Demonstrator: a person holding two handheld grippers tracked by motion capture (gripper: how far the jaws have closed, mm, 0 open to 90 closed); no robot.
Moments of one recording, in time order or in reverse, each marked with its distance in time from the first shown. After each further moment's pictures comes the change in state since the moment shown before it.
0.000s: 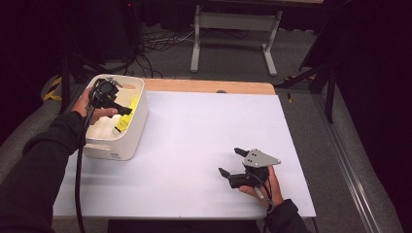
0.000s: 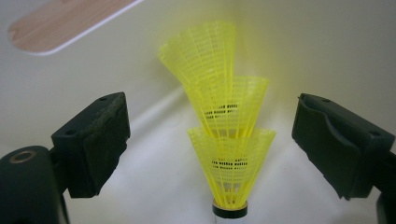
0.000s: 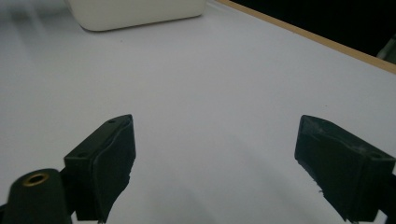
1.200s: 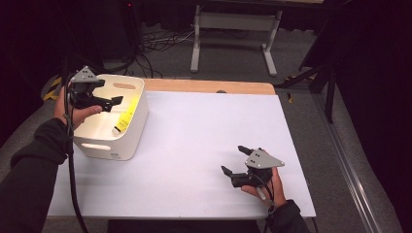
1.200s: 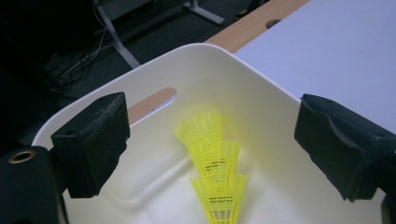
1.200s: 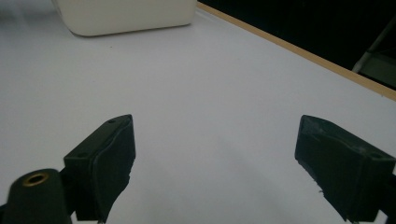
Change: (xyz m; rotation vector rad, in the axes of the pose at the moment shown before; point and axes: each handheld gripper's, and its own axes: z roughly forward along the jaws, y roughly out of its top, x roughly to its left) left arm -0.019 -0.022 -0.077 -0.421 0.070 0.079; right arm 0.001 0.006 -0.010 -0.022 -0.054 -0.036
